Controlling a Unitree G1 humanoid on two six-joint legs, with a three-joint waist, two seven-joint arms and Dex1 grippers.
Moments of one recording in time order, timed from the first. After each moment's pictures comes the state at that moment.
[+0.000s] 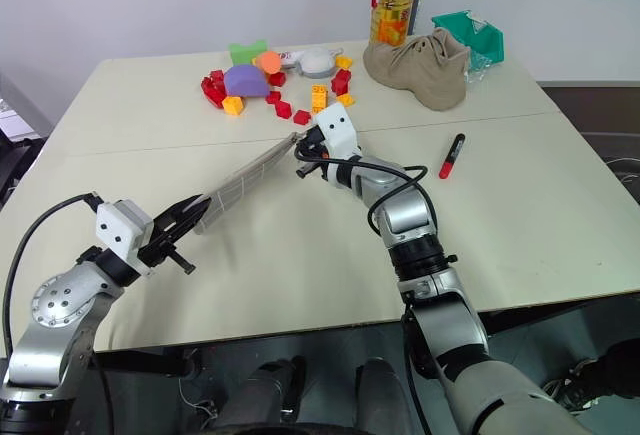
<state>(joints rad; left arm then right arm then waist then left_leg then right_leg) 0.08 0.53 0.18 -0.37 -0.32 0.04 -0.60 -0.80 -0.13 0.11 0.28 0.14 0.52 0.52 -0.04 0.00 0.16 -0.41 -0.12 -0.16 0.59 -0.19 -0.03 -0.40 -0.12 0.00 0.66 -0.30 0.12</state>
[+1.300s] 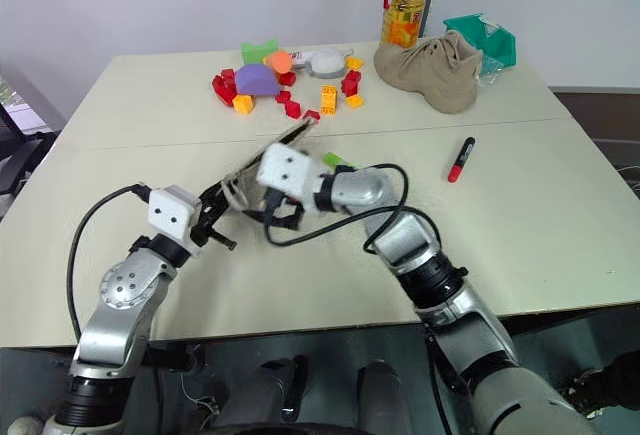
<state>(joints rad) -0.04 0.37 0.05 -0.32 -0.12 0.07 -0.40 -0.73 -0.32 0.35 -0.01 0.00 0.46 0.78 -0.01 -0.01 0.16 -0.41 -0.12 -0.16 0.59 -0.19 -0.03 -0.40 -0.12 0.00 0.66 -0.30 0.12</state>
